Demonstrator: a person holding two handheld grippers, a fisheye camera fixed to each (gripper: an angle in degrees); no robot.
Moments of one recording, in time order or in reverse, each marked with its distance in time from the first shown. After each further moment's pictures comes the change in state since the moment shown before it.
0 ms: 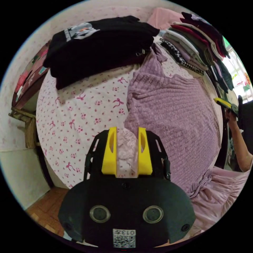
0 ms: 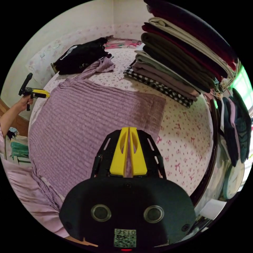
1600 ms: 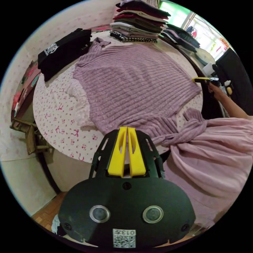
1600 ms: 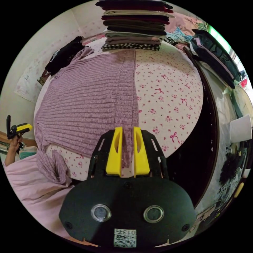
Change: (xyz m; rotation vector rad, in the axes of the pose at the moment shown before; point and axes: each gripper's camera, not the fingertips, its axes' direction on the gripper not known) left arm 0.205 0.296 0.031 0.012 0.002 0.229; right arm -0.030 0.276 -0.171 -0.113 -0.048 0.330
